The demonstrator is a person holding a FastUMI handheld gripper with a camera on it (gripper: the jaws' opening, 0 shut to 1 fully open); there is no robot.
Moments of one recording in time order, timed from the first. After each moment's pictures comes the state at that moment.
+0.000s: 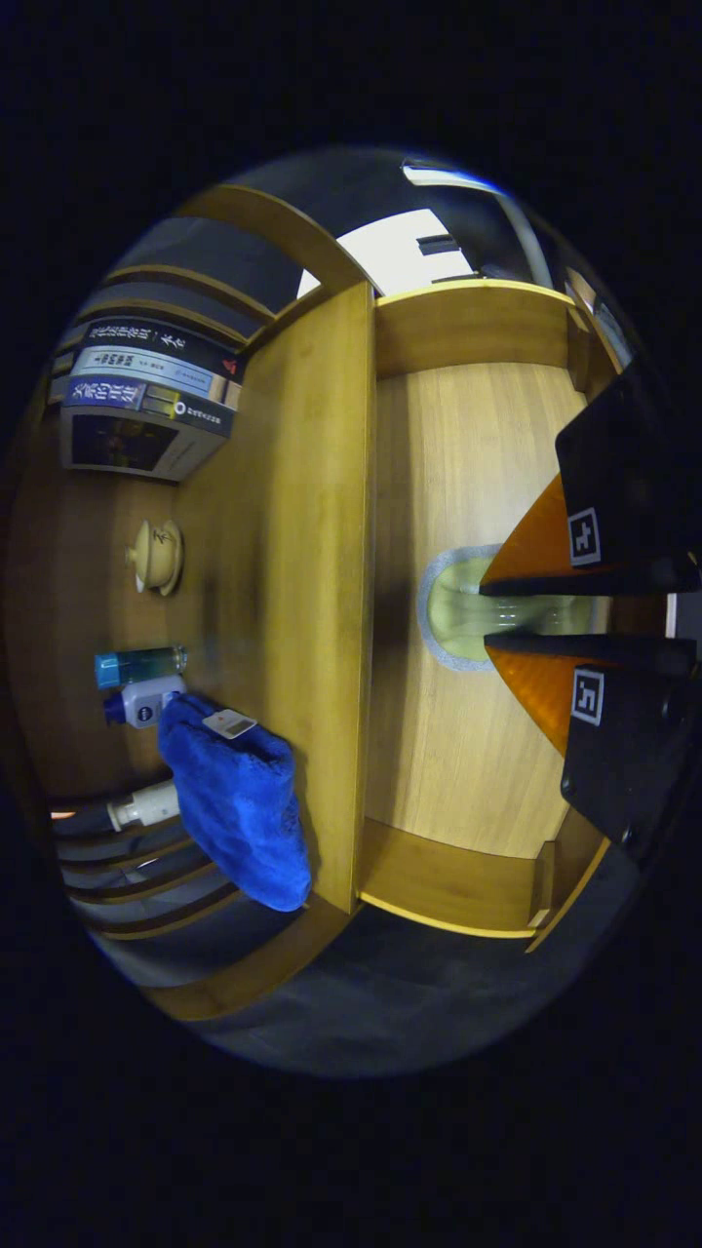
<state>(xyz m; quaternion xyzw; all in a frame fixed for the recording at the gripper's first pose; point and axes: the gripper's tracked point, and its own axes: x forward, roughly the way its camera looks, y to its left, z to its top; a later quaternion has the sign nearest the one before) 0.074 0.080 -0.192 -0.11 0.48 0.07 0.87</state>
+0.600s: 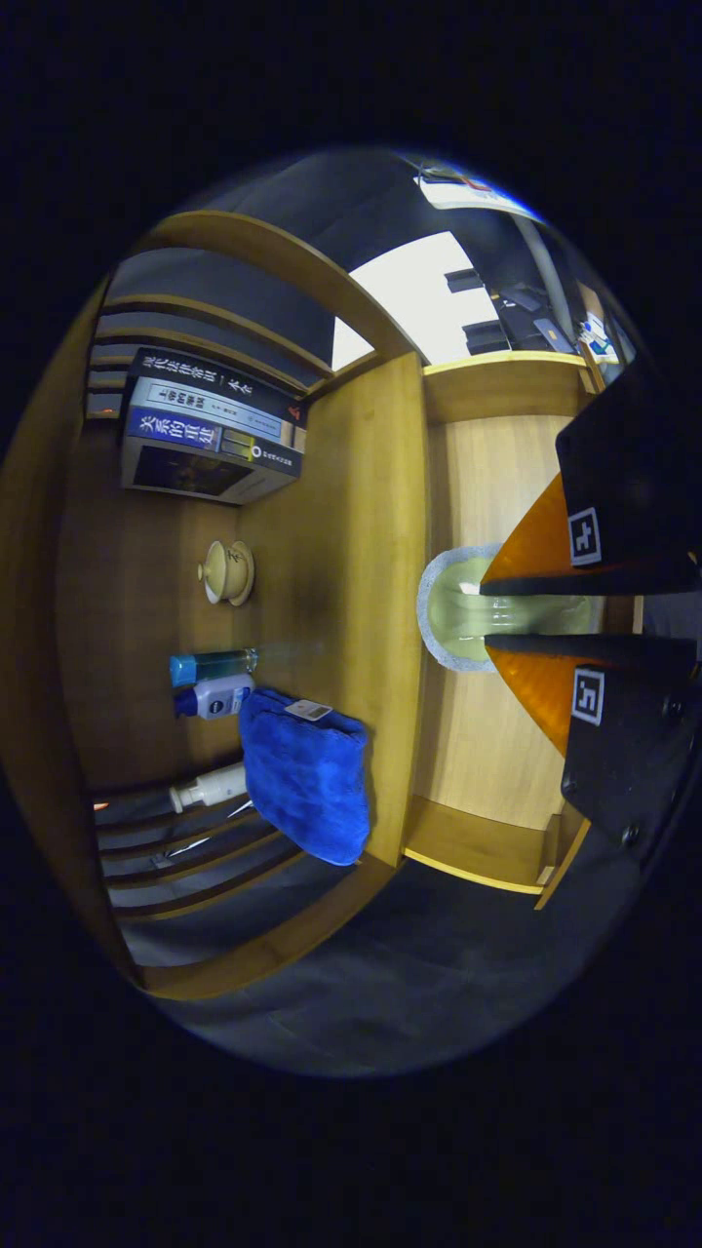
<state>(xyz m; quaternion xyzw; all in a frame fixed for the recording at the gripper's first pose) 0.085 0.081 -0.108 -0.12 0.43 0.07 0.89</state>
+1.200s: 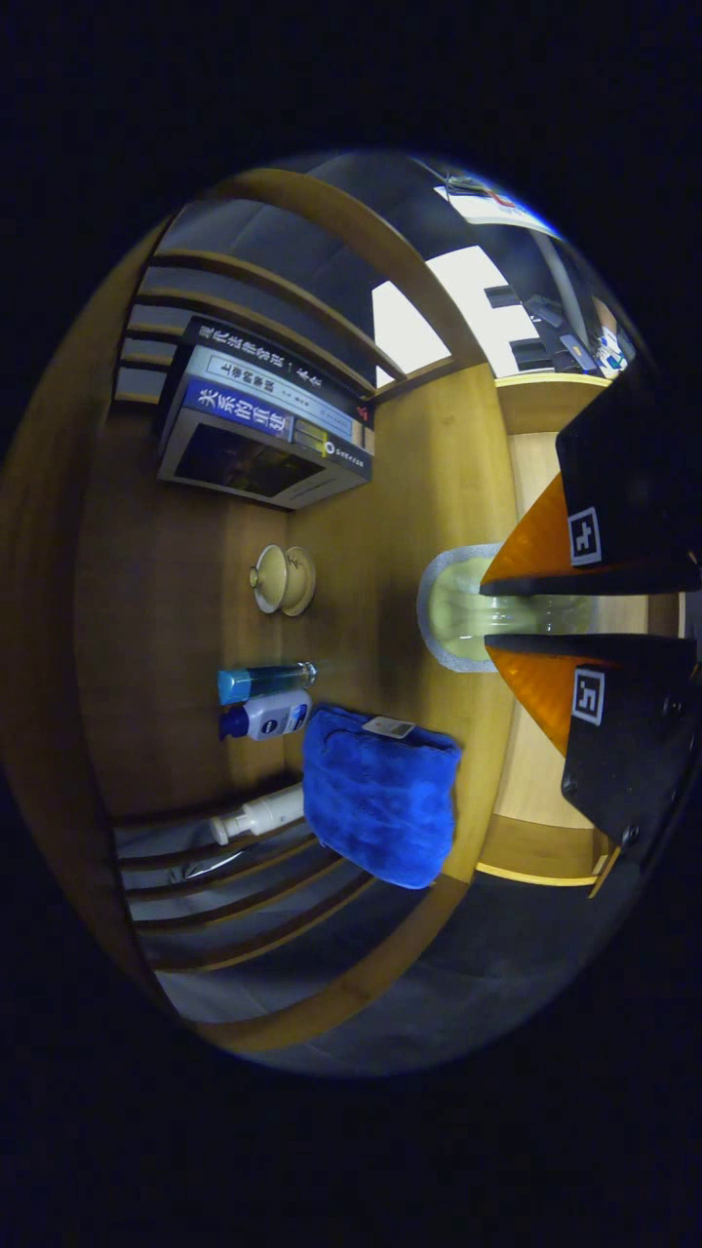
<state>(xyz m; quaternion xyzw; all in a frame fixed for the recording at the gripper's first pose) 0.172 0.109 -0.090 -0.13 0.41 0.05 0.90</state>
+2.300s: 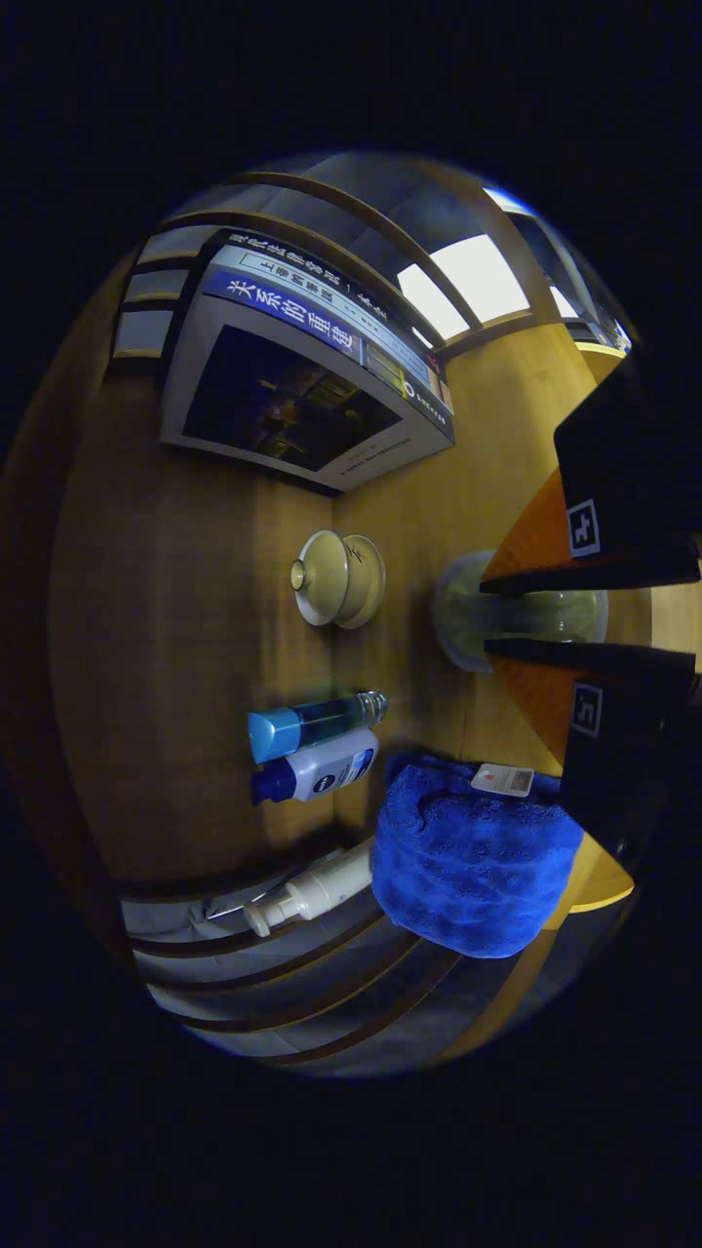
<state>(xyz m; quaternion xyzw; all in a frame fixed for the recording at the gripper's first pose) 0.282 0.122 -0.124 -0.12 0.37 0.04 0.92</state>
